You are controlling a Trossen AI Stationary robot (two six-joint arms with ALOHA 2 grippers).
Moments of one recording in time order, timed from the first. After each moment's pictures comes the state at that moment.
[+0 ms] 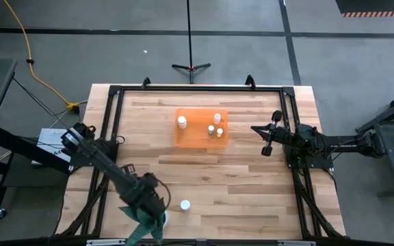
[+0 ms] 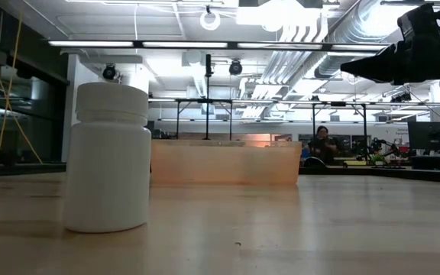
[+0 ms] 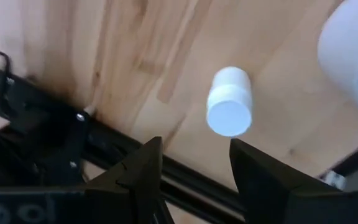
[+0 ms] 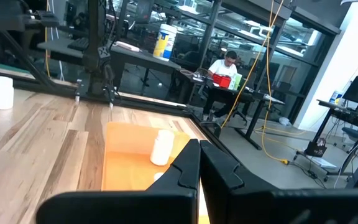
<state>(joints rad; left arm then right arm) -0.69 1.76 1.51 -1.57 0.06 -1.12 -0.07 0.25 0.01 0.32 0.23 -0.29</state>
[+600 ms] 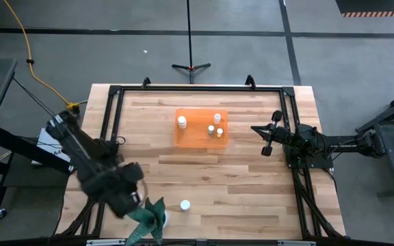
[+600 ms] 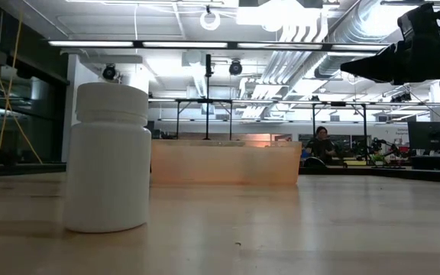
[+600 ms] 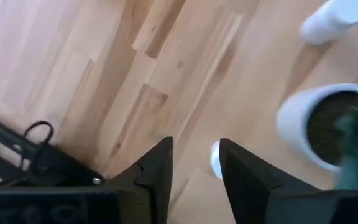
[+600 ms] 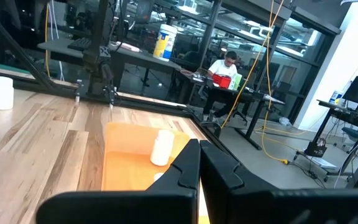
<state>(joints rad) -0.85 1.51 1.51 -1.57 -0.35 -1.31 -0.07 0.25 0.01 0.32 0.23 -0.29</state>
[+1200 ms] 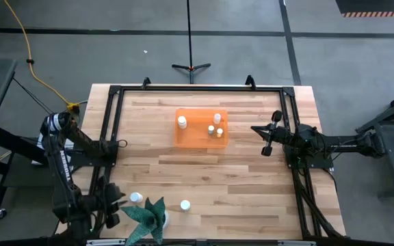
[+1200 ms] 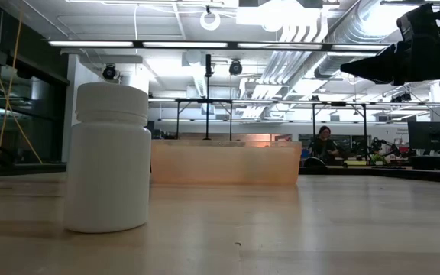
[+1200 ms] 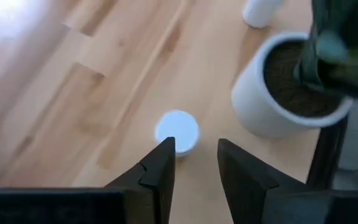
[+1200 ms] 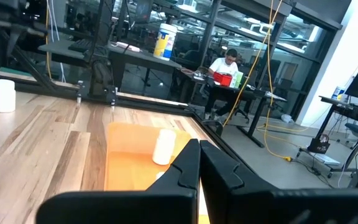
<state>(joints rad) -1.30 1.50 1.13 -1.20 -0.63 -1.77 -0.07 0.25 0.01 0.32 0.23 -0.26</state>
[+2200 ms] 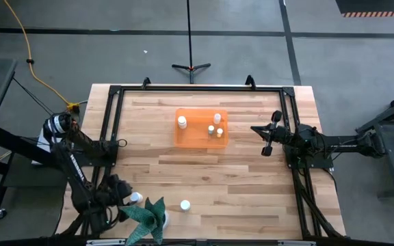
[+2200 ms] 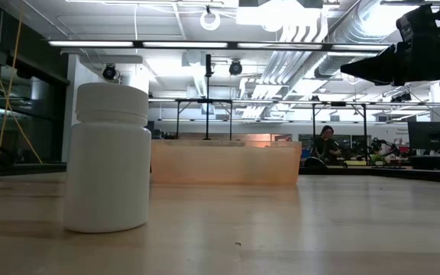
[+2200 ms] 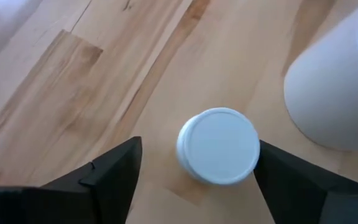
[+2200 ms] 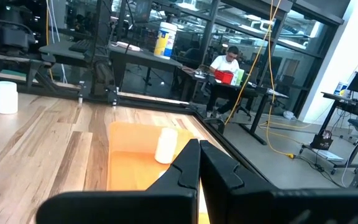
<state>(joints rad) -1.21 1.52 0.87 -0.88 -0.59 -1.70 -0.07 0.26 0.01 0.31 0.23 -0.24</state>
